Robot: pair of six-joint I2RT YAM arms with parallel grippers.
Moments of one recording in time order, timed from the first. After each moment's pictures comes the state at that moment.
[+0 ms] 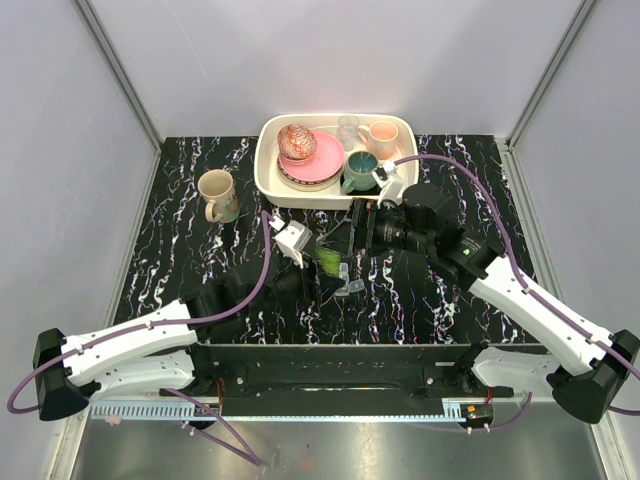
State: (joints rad) left arm -1.10 0.91 0.73 -0.08 -0.14 -0.52; right arm 0.76 1.13 1.16 -0.36 -0.33 0.75
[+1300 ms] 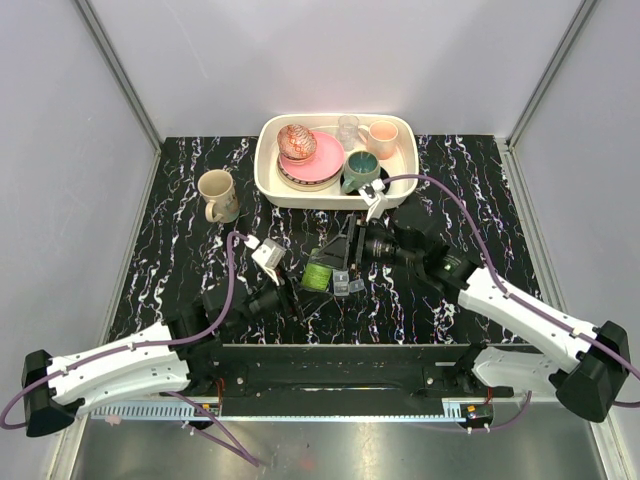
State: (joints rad) left arm -1.11 0.67 0.50 0.06 -0.11 -0.59; right arm 0.81 1.13 0.96 -0.08 -0.39 0.85
